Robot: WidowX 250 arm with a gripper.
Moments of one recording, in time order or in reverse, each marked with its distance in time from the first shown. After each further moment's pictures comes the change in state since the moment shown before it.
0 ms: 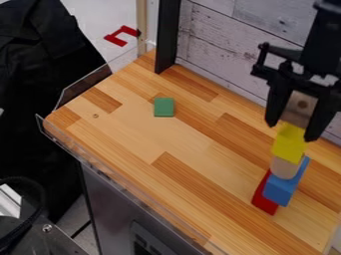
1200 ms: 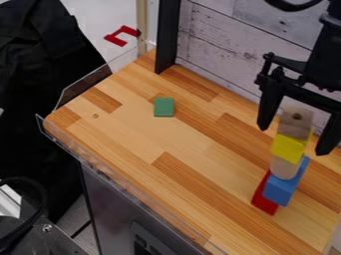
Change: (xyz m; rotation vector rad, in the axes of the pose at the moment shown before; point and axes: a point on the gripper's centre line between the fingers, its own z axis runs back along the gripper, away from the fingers) arm 0.004 -0.005 -0.007 0.034 0.026 0.000
